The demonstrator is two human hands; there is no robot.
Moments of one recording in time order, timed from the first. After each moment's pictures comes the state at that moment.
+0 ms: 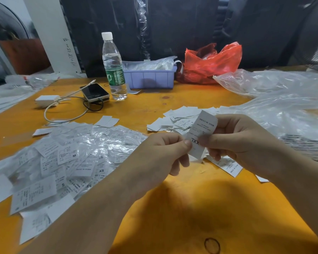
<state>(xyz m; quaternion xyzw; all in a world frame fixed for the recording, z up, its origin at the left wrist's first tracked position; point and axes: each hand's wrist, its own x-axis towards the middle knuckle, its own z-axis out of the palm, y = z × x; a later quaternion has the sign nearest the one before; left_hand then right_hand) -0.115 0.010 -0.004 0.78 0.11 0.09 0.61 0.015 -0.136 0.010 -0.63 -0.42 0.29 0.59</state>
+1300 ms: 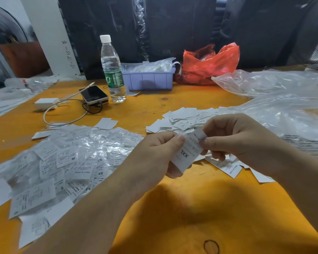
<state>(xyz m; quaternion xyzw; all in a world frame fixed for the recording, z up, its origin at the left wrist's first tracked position) -0.113 0.012 -0.008 0.76 0.14 0.12 0.63 0.018 -0.139 0.017 -0.69 -0.44 0.25 0.52</state>
